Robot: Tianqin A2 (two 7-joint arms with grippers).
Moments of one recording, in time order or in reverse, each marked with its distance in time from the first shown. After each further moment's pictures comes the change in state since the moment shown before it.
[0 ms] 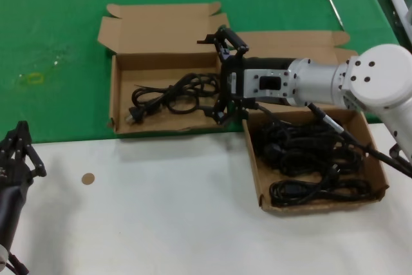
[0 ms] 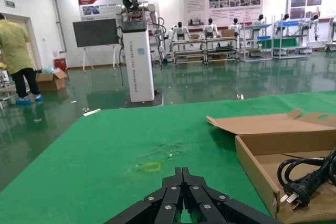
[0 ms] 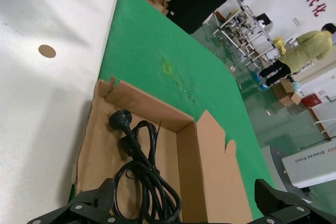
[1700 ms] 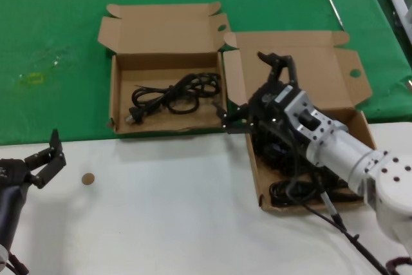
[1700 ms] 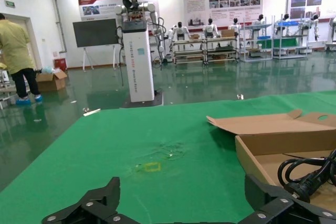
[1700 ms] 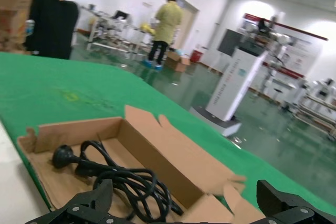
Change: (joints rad) left arm 0.000 0.000 0.000 0.000 0.000 0.000 0.001; right arm -0.488 -0.030 0.257 0.315 0.201 0.395 0.230
